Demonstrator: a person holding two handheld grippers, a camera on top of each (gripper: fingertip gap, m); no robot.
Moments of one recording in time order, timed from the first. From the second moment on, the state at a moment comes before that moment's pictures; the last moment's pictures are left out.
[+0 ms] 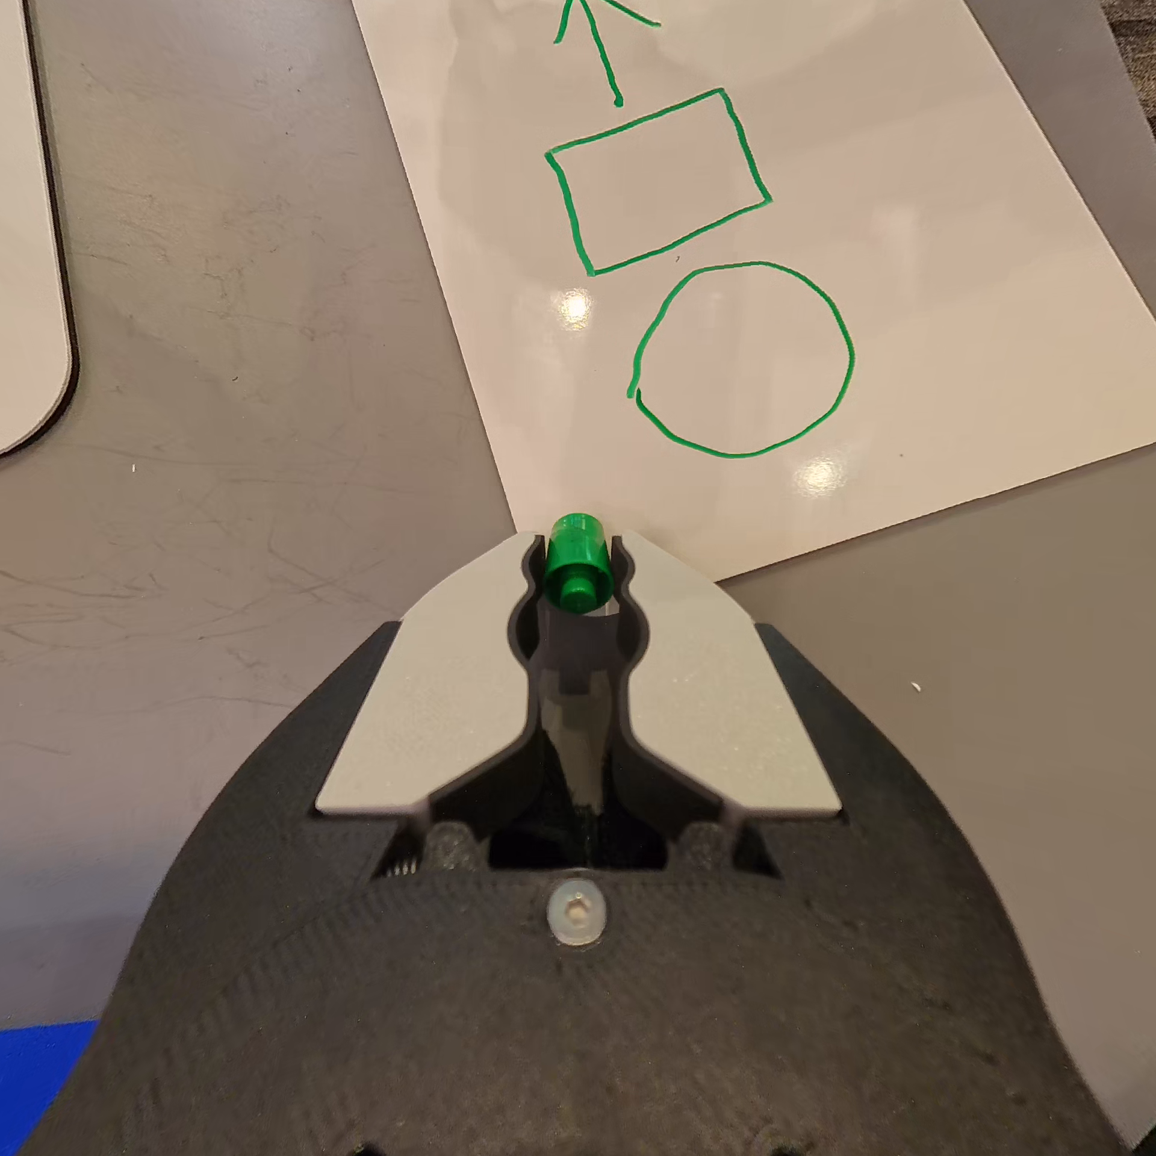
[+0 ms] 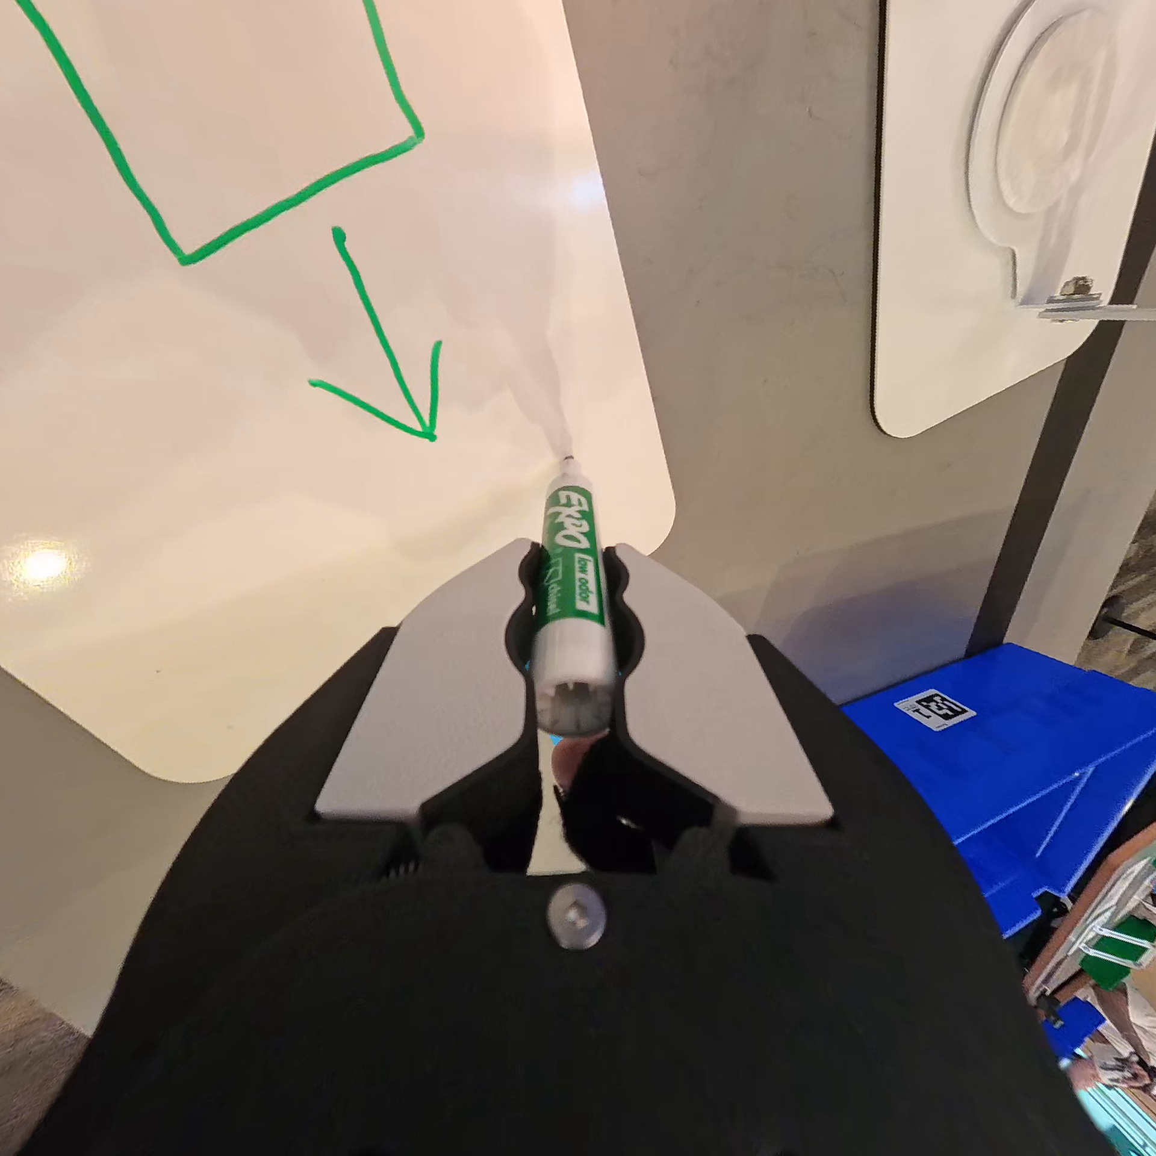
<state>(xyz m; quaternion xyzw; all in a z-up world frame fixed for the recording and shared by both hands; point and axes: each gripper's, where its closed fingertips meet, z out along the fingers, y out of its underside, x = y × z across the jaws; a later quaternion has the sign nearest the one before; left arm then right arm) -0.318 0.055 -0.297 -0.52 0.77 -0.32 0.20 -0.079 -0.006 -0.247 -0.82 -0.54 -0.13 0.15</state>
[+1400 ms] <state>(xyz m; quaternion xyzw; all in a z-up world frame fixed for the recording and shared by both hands) -0.318 0.054 -0.297 -0.52 0.77 -0.32 0.20 -0.046 -0.081 -0.246 -0.84 -0.51 -0.10 0.11</state>
